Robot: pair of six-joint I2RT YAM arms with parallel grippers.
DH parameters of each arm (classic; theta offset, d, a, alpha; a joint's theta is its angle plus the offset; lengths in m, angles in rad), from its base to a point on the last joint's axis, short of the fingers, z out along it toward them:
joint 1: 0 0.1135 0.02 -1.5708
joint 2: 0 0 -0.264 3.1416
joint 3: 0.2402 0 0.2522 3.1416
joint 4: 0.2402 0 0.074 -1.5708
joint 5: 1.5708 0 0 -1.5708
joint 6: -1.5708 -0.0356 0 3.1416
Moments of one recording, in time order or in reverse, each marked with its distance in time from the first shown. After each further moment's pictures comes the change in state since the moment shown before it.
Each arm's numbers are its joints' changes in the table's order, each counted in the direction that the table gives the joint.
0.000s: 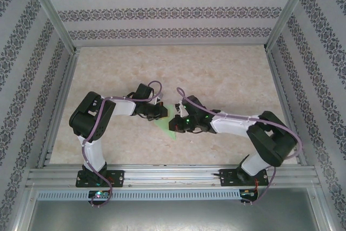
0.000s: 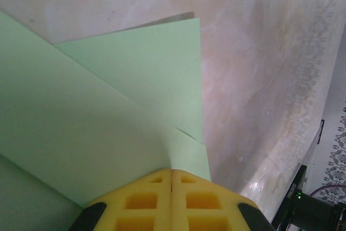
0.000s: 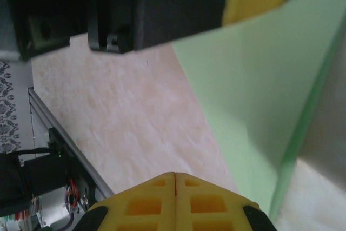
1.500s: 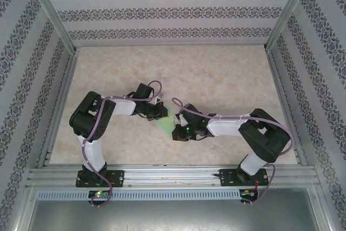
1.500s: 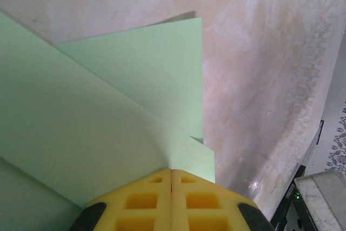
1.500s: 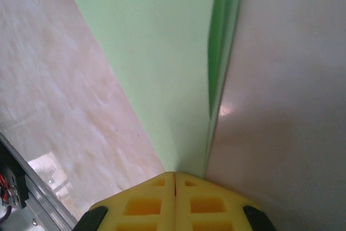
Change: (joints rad) left arm 0.002 0.005 0.009 0.014 0.003 0.008; right arm 0.053 0.027 -0.069 0.098 0.062 0.060
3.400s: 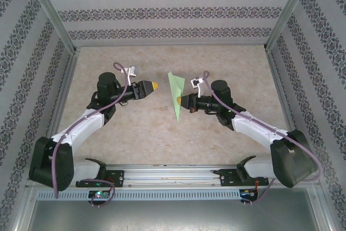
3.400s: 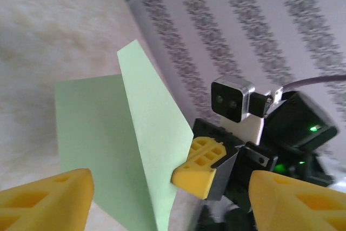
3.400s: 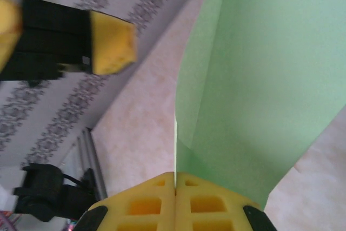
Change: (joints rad) left arm 0.187 -0.610 -0.185 -0.410 0.189 0.176; right arm -0.320 -0.328 -0.002 -0.408 -0.267 0.237
